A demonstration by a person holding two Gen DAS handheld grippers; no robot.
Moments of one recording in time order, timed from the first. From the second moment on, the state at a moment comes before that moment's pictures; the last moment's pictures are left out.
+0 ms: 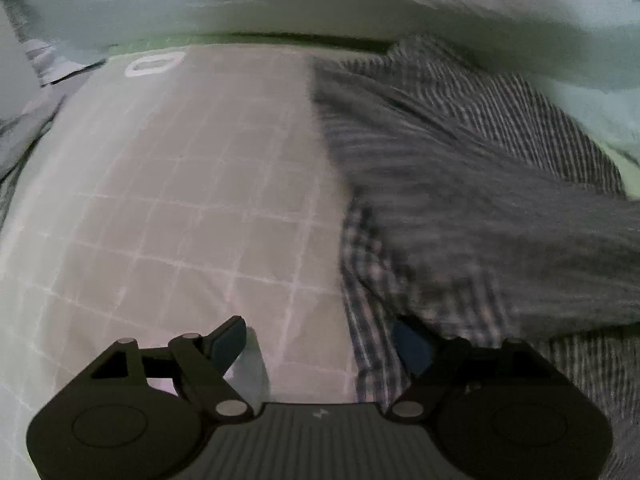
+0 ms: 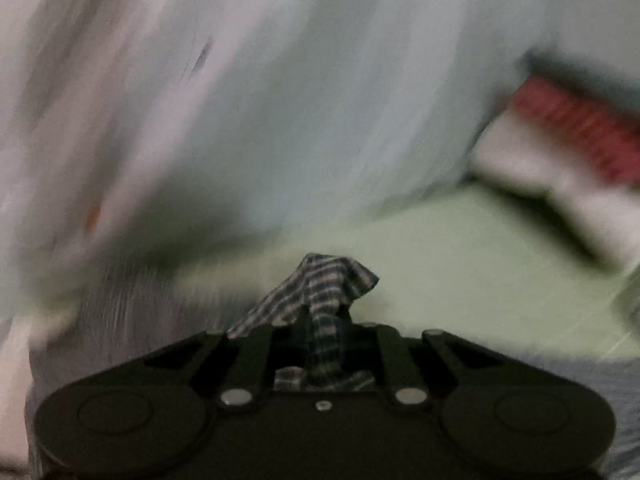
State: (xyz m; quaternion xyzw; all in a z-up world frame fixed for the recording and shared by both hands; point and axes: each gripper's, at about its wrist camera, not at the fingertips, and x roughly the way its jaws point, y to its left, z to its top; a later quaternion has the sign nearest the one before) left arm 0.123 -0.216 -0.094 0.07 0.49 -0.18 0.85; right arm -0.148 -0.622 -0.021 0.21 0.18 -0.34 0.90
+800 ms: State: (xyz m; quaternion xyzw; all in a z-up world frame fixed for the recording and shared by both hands) left arm 0.286 -0.289 -0.107 -0.10 0.49 -0.25 0.83; right arm -0.153 -0.665 -0.051 0.24 0.24 -0.40 0.85
